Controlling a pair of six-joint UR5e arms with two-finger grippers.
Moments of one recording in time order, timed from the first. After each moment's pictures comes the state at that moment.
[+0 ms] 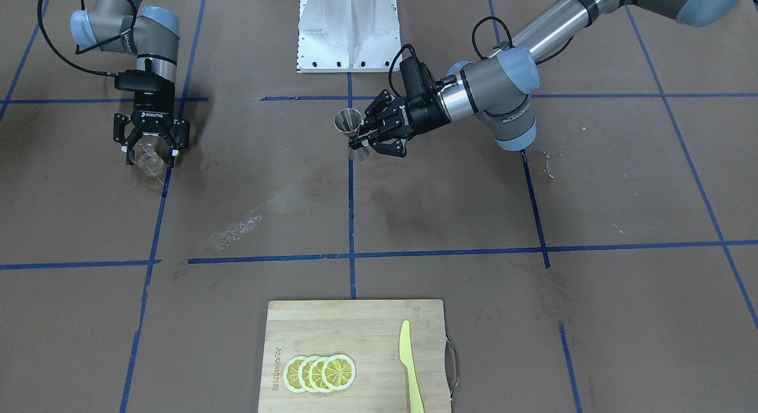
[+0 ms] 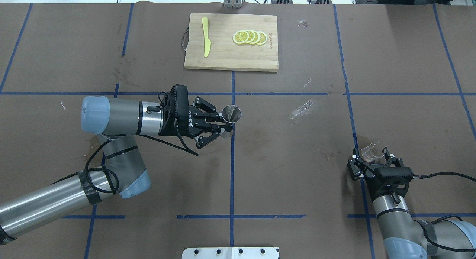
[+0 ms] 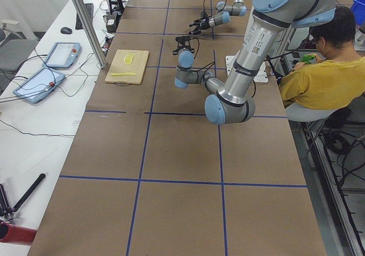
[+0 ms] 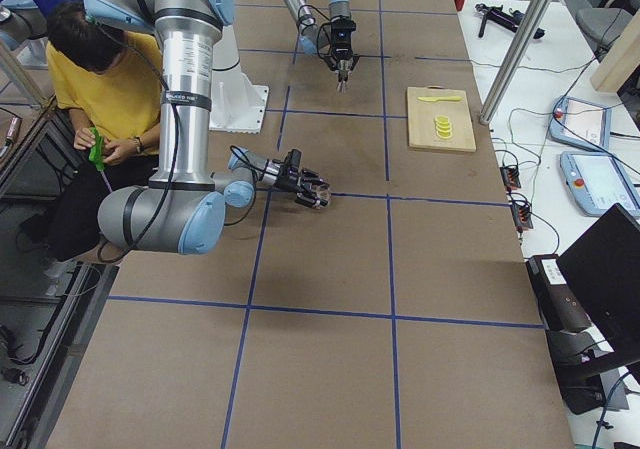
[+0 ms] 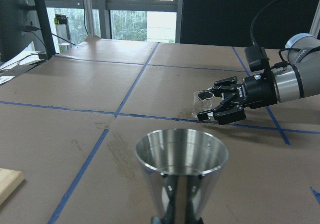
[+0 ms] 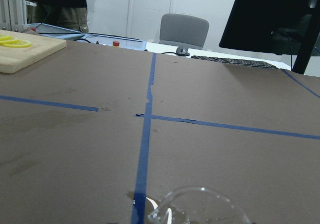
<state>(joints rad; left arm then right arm) -0.55 -2.16 -1.34 -3.14 -1.97 -0.25 0.05 -1.72 1.75 -0.98 0.45 1.56</state>
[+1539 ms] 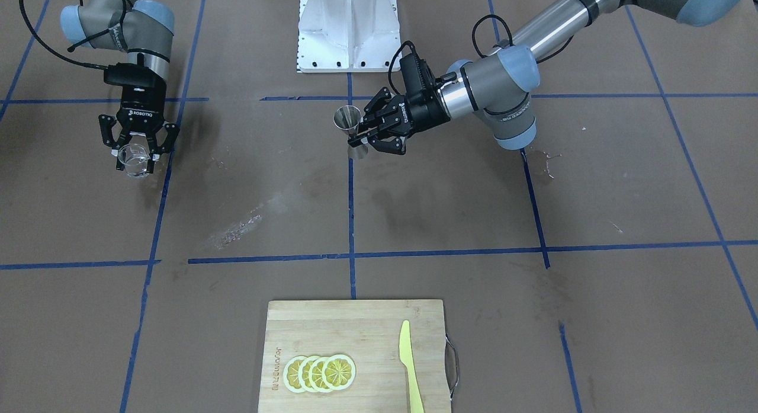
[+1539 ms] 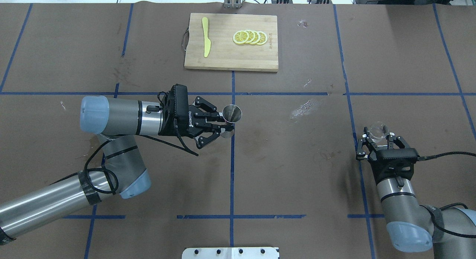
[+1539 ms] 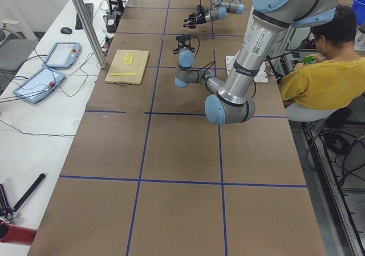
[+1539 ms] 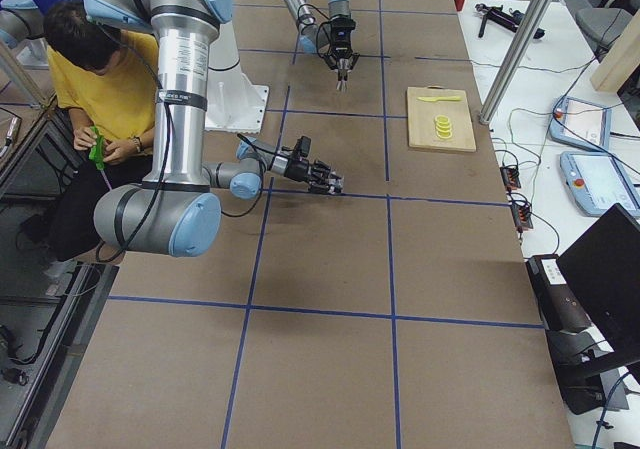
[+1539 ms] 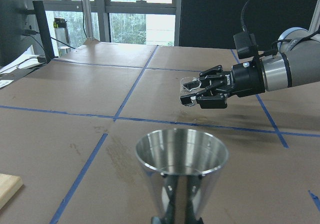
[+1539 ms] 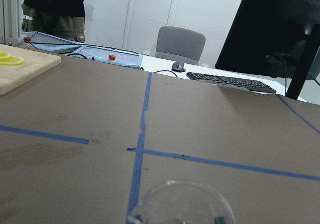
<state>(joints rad) -0.55 -2.16 -1.35 -3.14 -1.97 -0.24 0.15 -1.73 1.85 -0.98 0.45 1.32</state>
